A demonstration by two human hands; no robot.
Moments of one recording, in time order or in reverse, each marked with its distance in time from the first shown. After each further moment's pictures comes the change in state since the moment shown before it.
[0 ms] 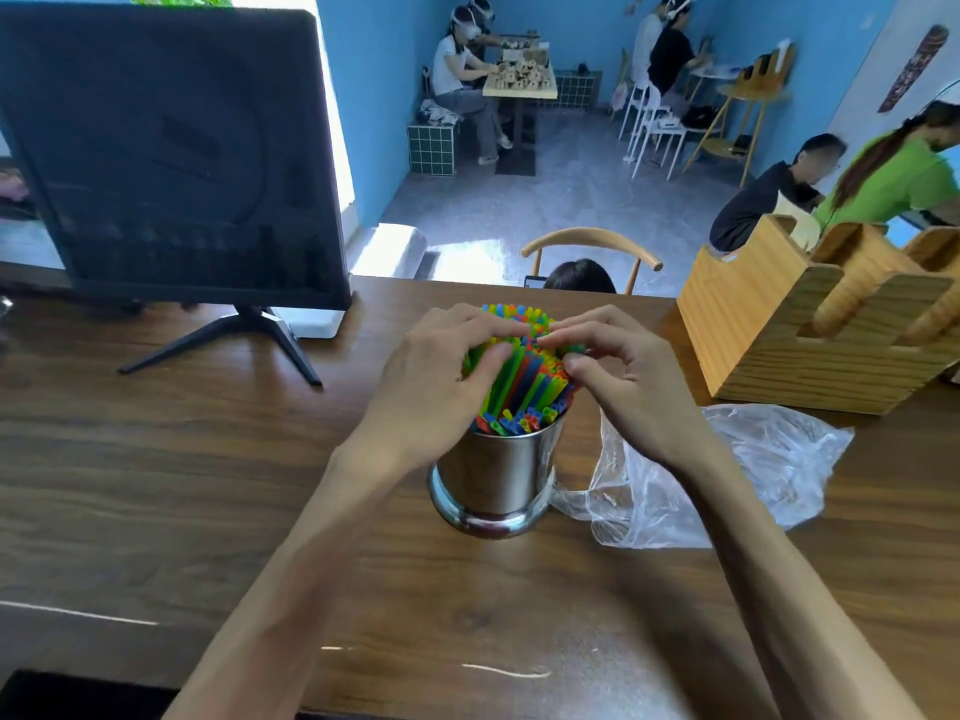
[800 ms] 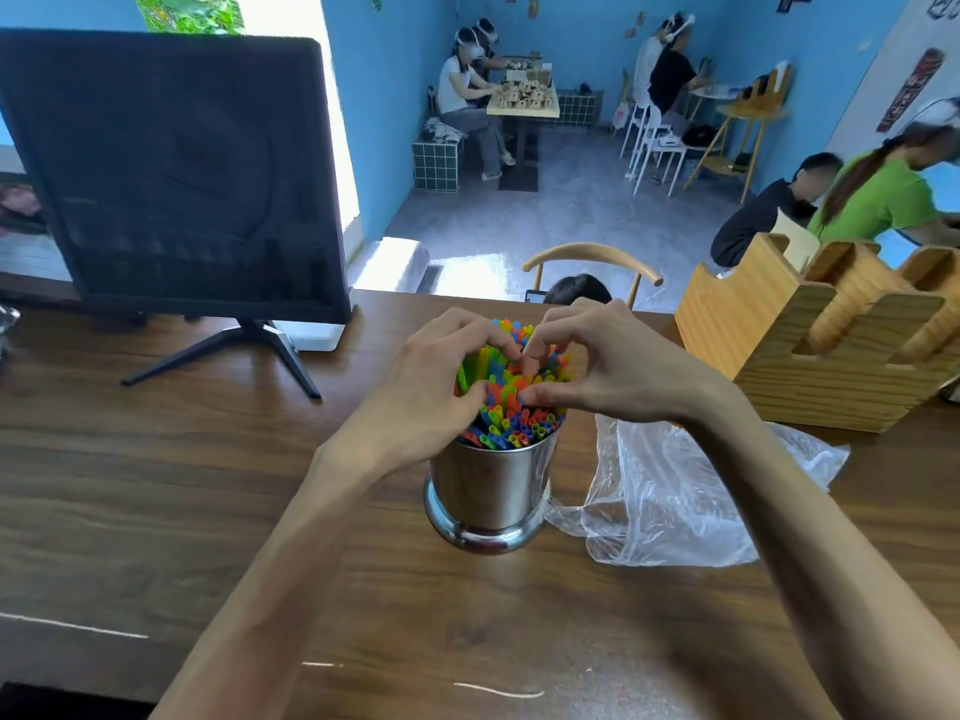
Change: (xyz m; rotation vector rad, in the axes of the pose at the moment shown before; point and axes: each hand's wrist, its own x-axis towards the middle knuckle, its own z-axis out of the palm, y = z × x) left_hand 0.007 0.001 -0.012 0.008 -0.184 -0.034; right_hand 0.045 -0.026 -0.025 -0.412 -0.410 -0.186
